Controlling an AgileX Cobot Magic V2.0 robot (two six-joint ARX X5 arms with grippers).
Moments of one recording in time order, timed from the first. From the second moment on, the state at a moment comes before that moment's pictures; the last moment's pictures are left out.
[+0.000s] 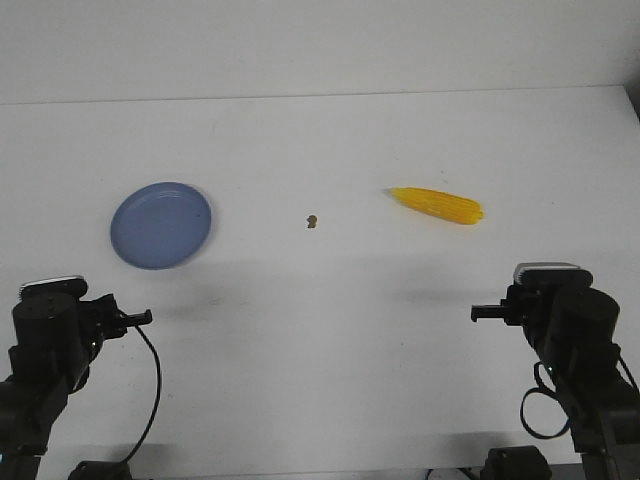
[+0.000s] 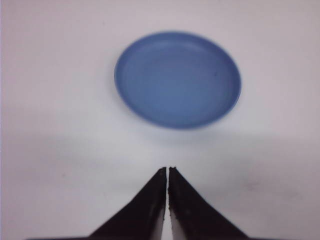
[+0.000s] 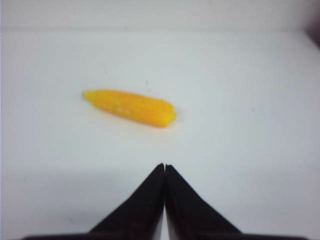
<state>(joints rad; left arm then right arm) -0.07 0.78 0.90 -0.65 -0.10 -0.15 0.01 0.72 0.91 -0.73 0.05 0.06</state>
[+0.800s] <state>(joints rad) -0.07 0.83 0.91 -0.68 -0.10 -0.15 0.01 0.77 0.91 -0.77 0.05 0.06</state>
